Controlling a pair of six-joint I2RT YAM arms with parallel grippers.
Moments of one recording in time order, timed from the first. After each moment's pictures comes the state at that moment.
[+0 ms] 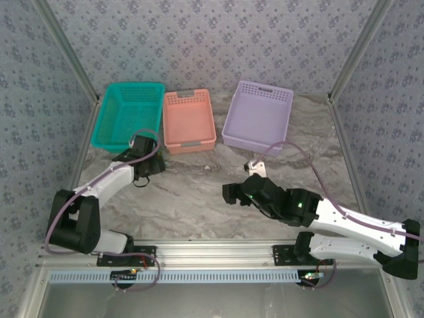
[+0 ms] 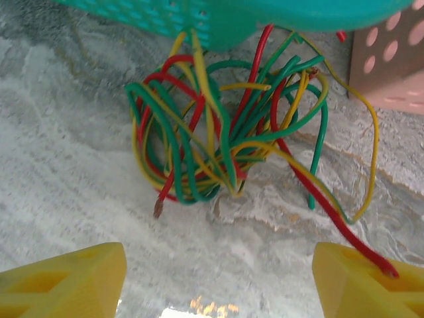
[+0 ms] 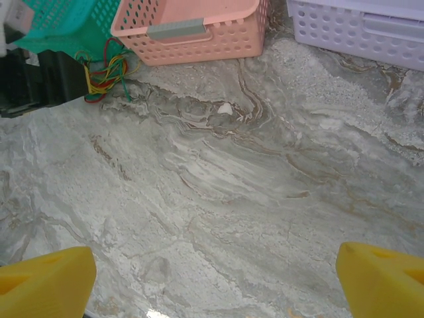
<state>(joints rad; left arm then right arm) -0.29 1.41 0.80 -0.44 -0.18 -0.52 1.14 0.92 0.86 -0.67 0.42 0.78</state>
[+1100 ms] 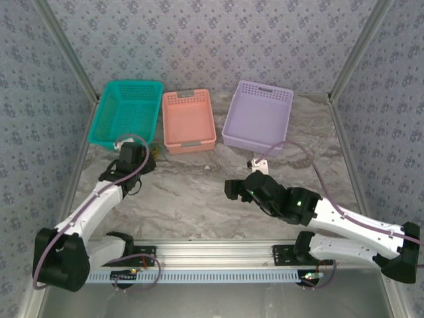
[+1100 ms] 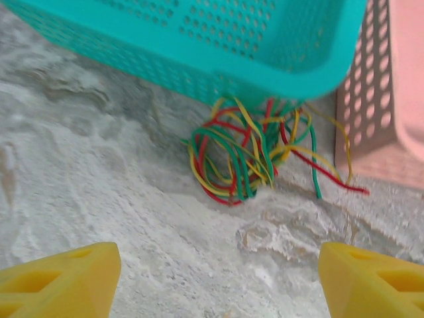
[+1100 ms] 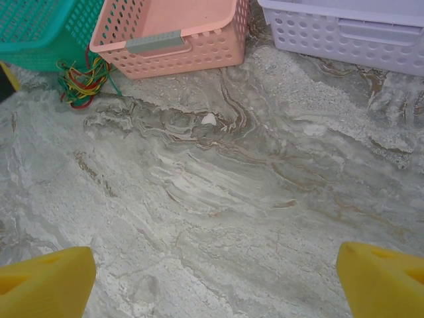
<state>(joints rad) -0.27 1.12 0.66 -0.36 -0.28 -0.50 1.08 0.92 0.82 -0.63 0.42 0.78</state>
